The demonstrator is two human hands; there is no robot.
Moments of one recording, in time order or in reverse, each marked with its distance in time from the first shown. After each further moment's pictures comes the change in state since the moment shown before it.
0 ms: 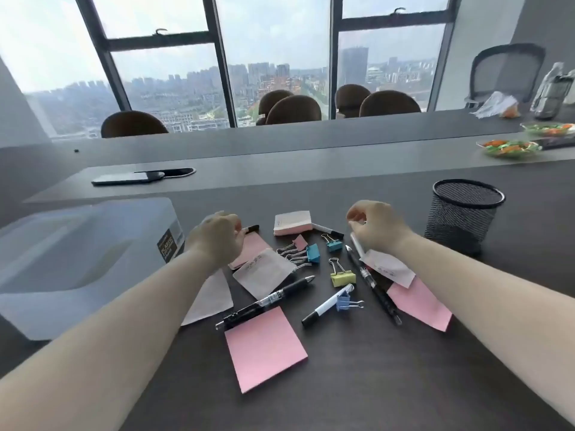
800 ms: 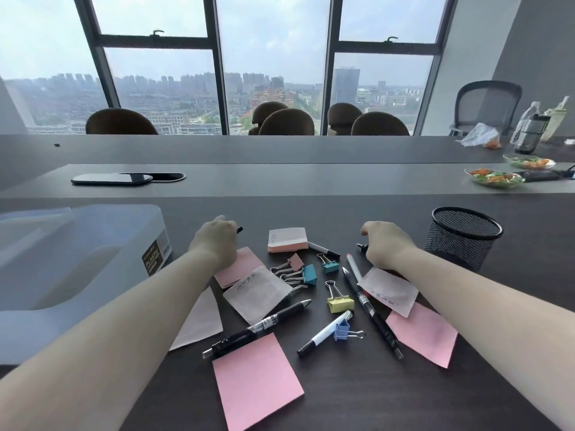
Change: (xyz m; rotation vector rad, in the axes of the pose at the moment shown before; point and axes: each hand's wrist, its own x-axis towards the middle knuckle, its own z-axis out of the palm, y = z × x) left_hand 0.039 0.000 0.017 0.087 -0.064 -0.024; right_hand 0.015 0.004 -0.012 -0.372 -0.115 0.152
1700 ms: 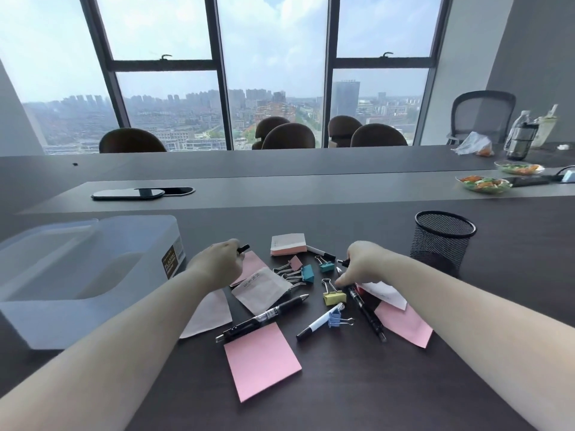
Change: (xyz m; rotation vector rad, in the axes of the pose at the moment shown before) left_hand -0.056 0.003 -0.024 -0.173 -0.072 -0.020; right_hand -0.052 -0.031 -0.019 -0.022 -0.320 -0.041
